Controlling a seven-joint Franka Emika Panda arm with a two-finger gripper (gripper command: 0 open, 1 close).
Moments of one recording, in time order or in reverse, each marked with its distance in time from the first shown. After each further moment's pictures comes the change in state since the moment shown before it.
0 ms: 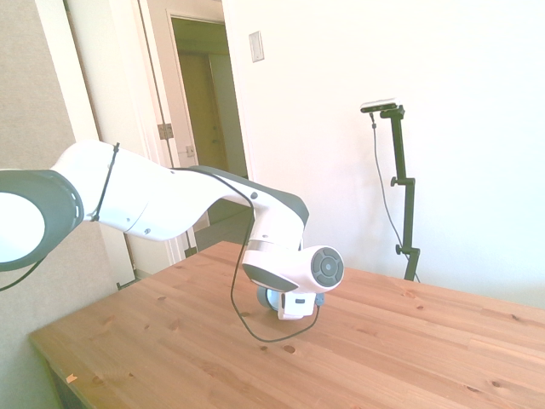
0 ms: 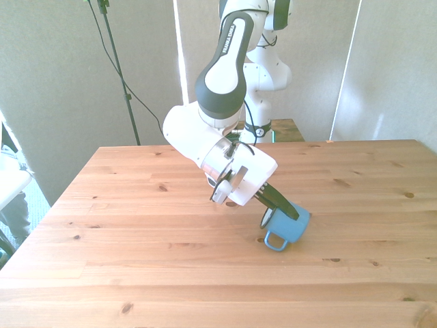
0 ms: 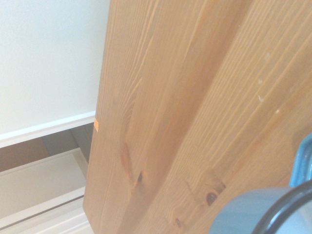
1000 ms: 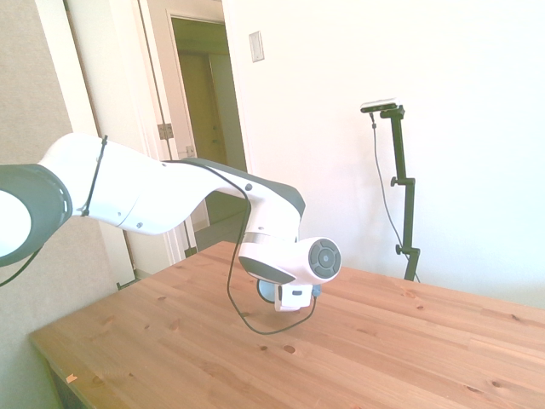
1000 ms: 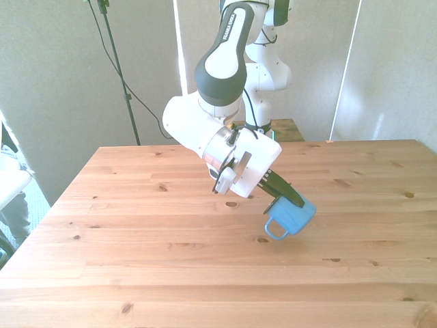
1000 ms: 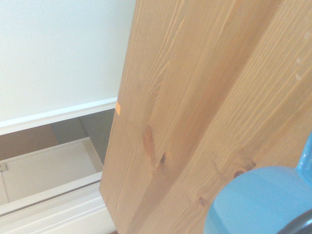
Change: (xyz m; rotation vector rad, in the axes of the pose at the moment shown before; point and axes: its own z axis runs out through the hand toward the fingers) arm -0.027 -0.006 -0.013 0.005 -0.040 -0.043
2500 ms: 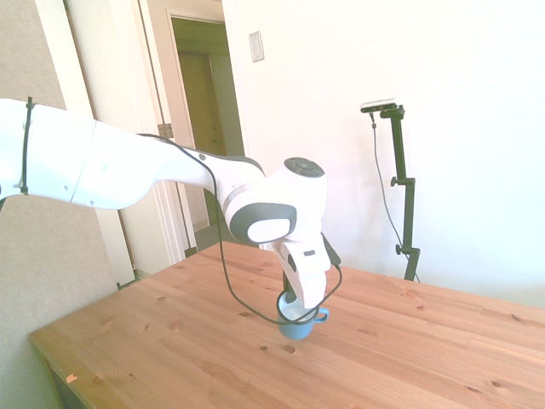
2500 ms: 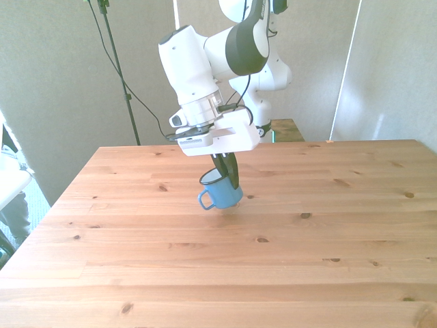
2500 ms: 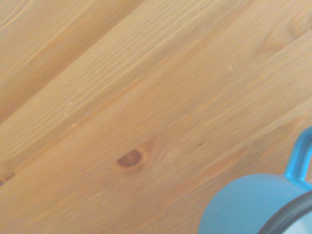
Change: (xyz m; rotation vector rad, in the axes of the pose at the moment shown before) arm -0.027 -0.001 -0.091 -0.442 0.677 -0.240
